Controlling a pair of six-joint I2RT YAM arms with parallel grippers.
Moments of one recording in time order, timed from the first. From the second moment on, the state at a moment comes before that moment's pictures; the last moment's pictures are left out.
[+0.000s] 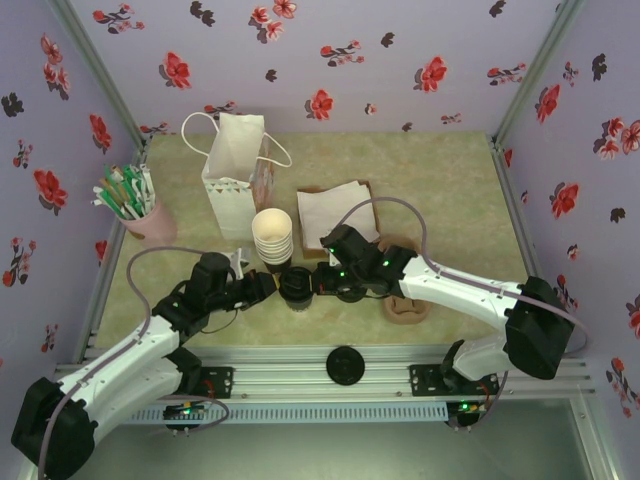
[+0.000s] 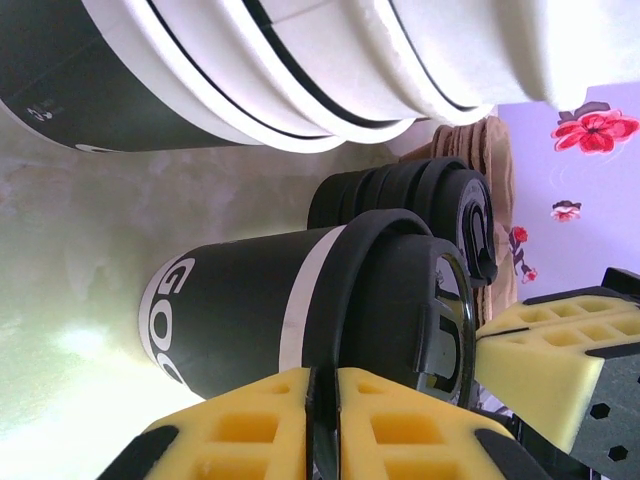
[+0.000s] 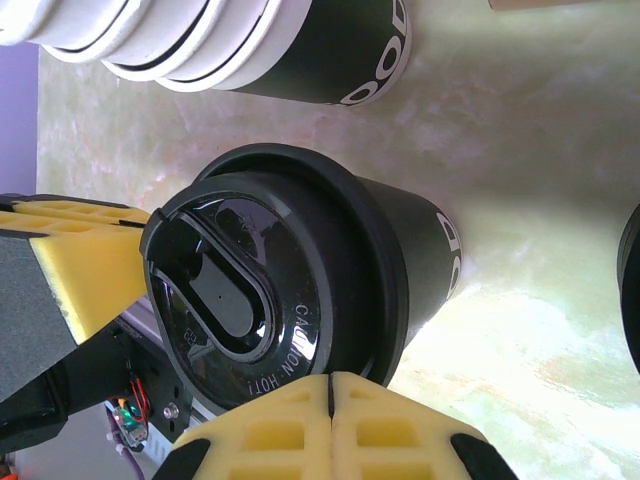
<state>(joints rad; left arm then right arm) -0.62 0.80 0.36 -0.14 0.37 -1.00 0.97 1.39 0.95 -0.45 -0.24 0.85</state>
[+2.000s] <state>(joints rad) -0.75 0.78 0.36 -0.17 0.34 -1.06 1.02 1.30 0.90 -0.51 -0.18 0.88</state>
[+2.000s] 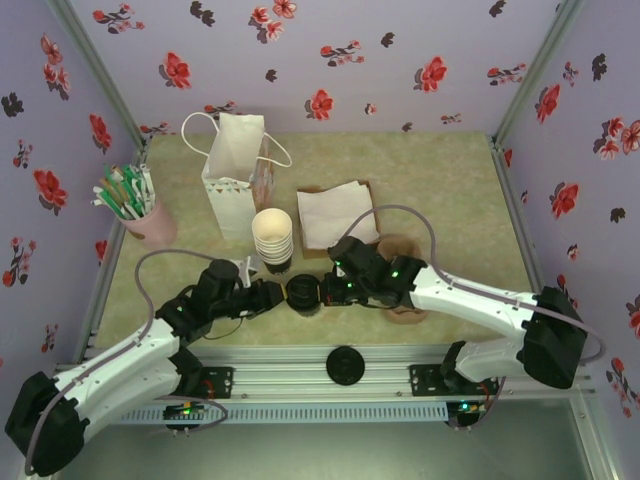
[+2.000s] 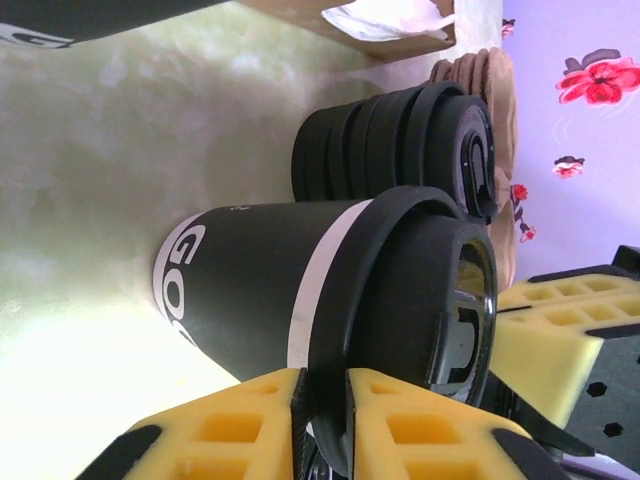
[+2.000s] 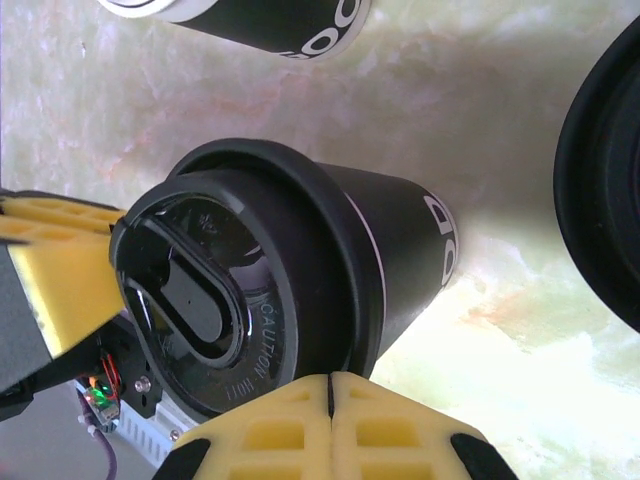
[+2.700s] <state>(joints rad) -0.83 0.70 0.40 -0.34 0.23 -1.10 0.96 1.40 0.97 -0.51 -0.20 0.85</state>
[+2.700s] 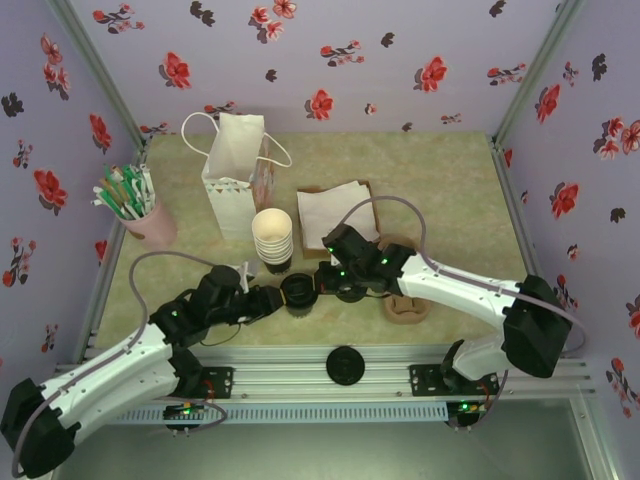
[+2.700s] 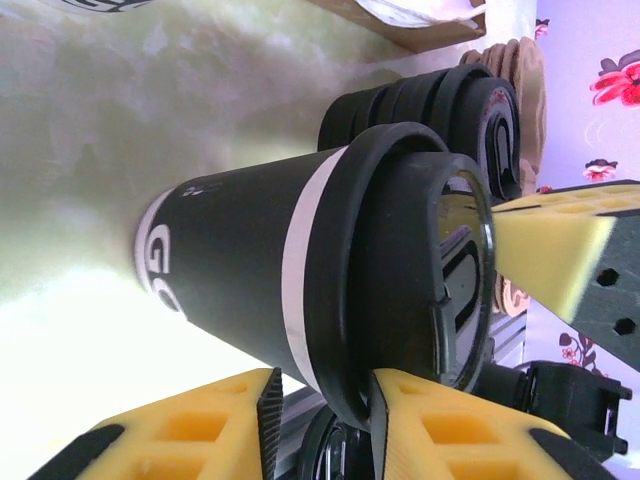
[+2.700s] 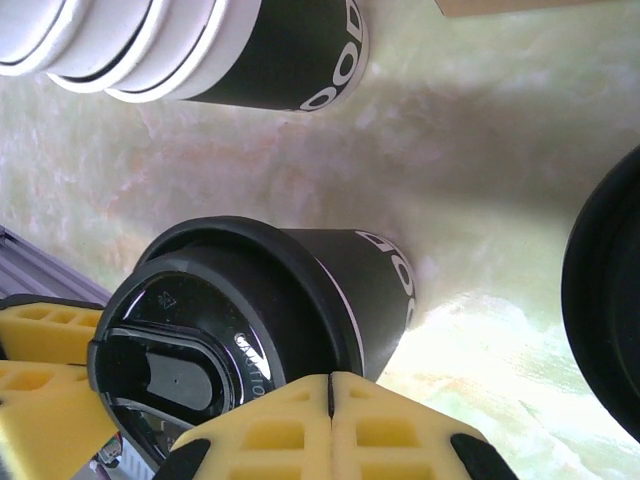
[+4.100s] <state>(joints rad) -0.75 0.74 0.41 -0.35 0.26 -1.04 1.01 1.38 0.93 -0.45 -0.25 0.87</state>
